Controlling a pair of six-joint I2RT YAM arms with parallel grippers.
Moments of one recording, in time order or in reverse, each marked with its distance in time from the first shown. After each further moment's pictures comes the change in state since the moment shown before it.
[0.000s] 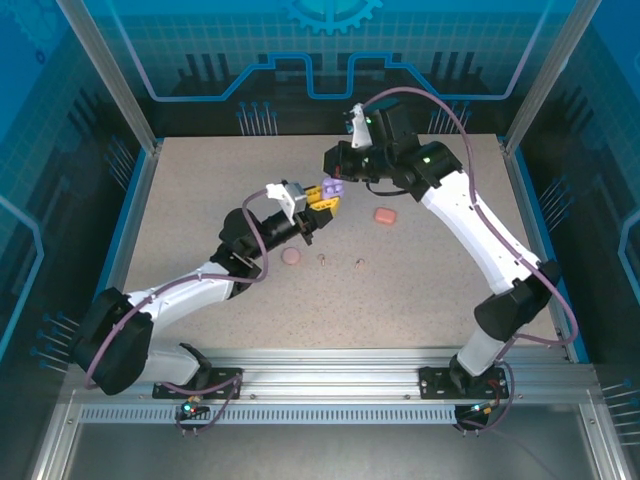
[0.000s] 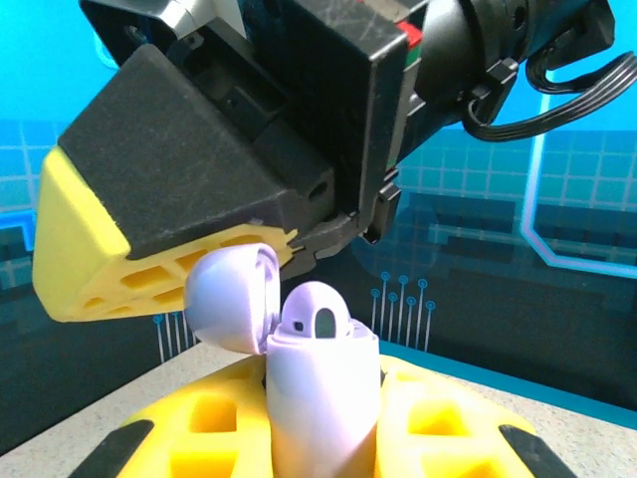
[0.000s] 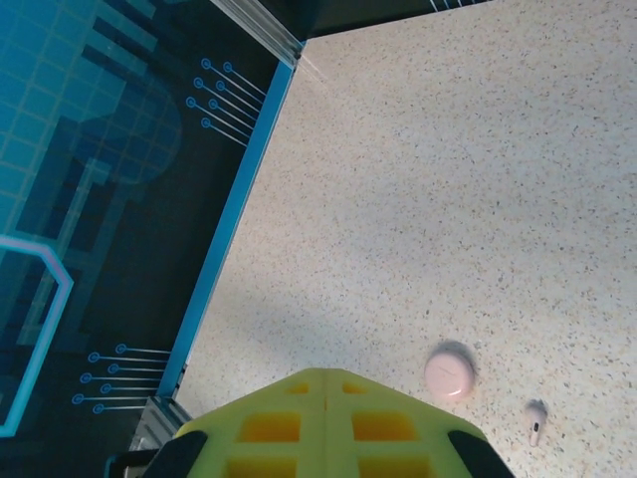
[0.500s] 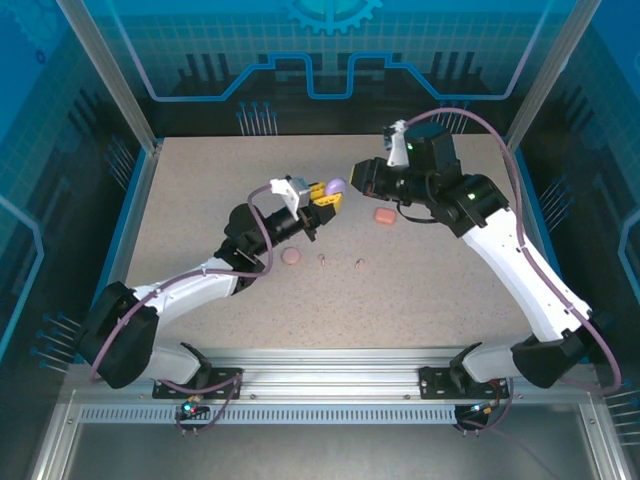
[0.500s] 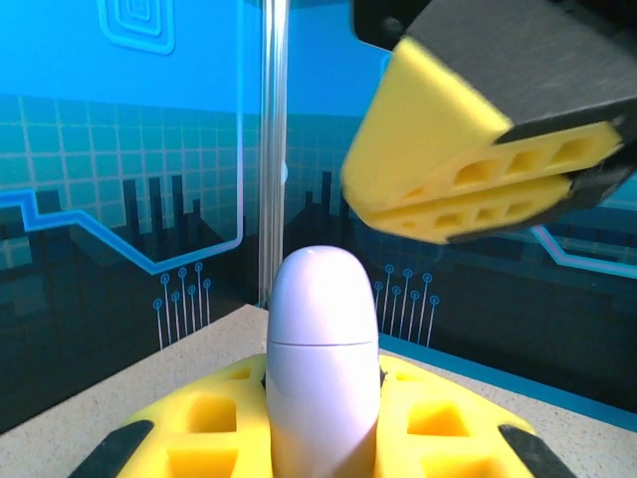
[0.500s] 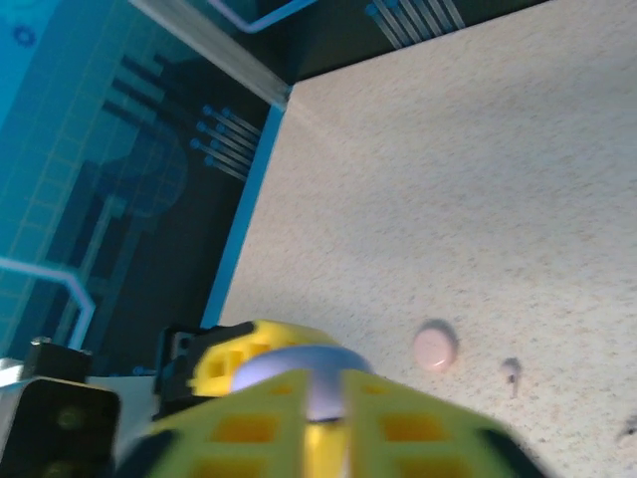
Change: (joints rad) left arm -0.002 0.043 0.039 -0.029 -0.030 -0.027; right arm -0.042 -0.307 -0.293 0.065 0.079 0.096
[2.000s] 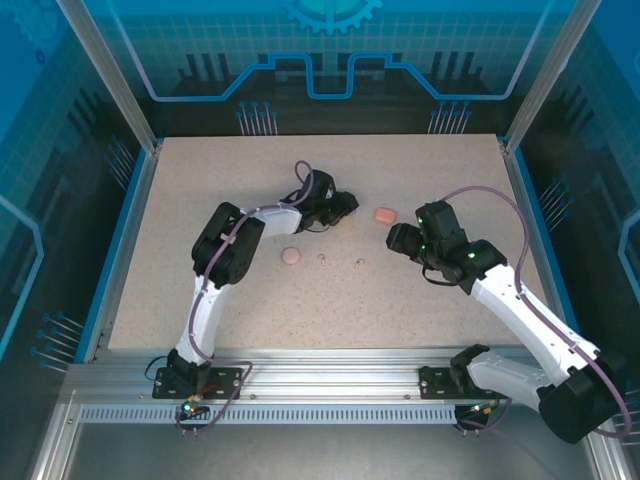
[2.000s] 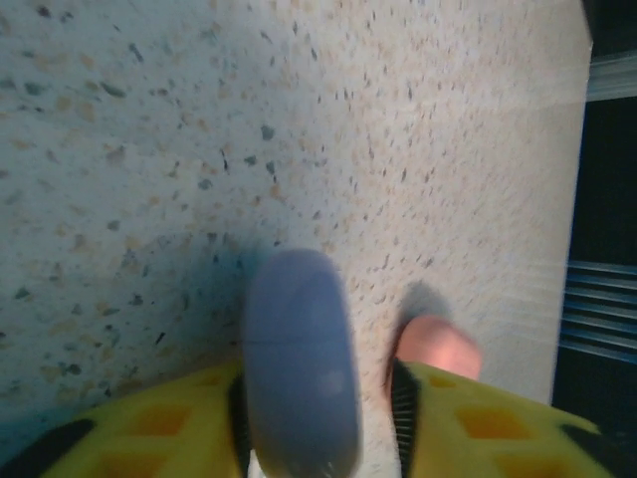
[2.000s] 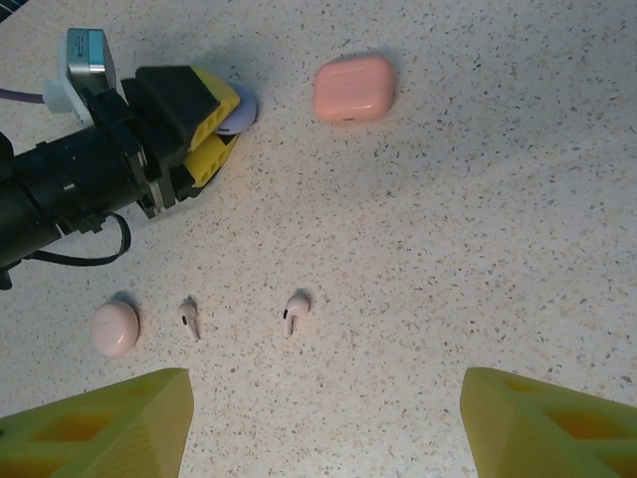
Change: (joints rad) left arm 0.100 0.903 0.760 -0.736 -0.035 -0.932; right arm -0.077 -0.296 -0.674 0.053 0.328 0.078
